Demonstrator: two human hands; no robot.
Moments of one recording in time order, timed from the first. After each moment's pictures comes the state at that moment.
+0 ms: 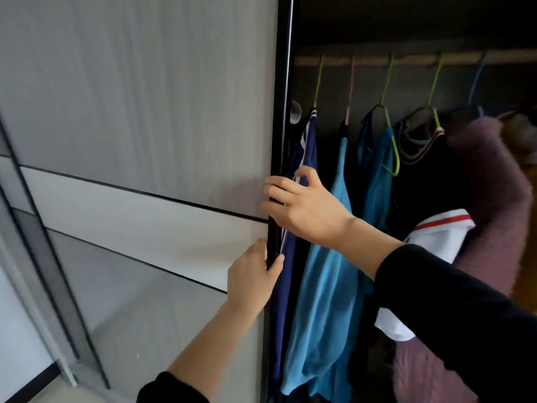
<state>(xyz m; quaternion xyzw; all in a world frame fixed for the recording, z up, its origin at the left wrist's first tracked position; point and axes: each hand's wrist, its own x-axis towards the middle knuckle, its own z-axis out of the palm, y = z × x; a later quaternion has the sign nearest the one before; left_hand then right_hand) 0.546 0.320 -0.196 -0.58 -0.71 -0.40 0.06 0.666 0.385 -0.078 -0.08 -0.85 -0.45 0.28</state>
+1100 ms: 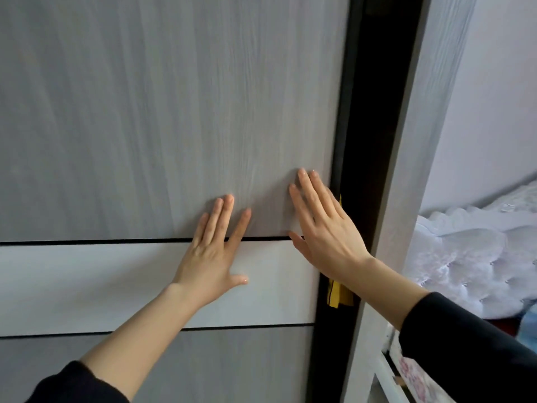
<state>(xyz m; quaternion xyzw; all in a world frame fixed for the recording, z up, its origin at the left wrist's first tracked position) 0.740 0.328 -0.144 -0.80 -0.48 -0.23 0.29 0.961 0.287 -0.093 -0.51 -0.72 -0.42 0.21</state>
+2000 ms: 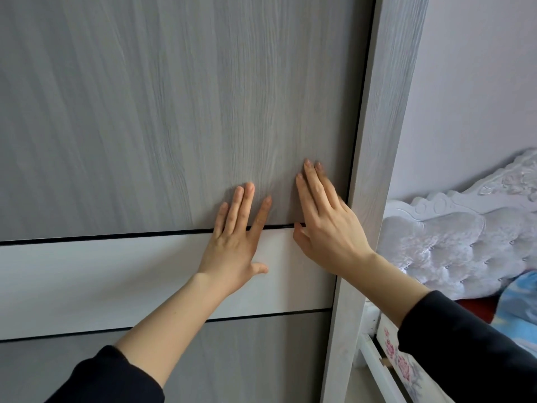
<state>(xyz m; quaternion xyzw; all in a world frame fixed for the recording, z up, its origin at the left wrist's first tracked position) 0.822 0.324 -0.145 -0.80 -0.47 -0.22 0.30 1.008 0.281 -0.106 -0.53 -0.71 -0.37 0.27</state>
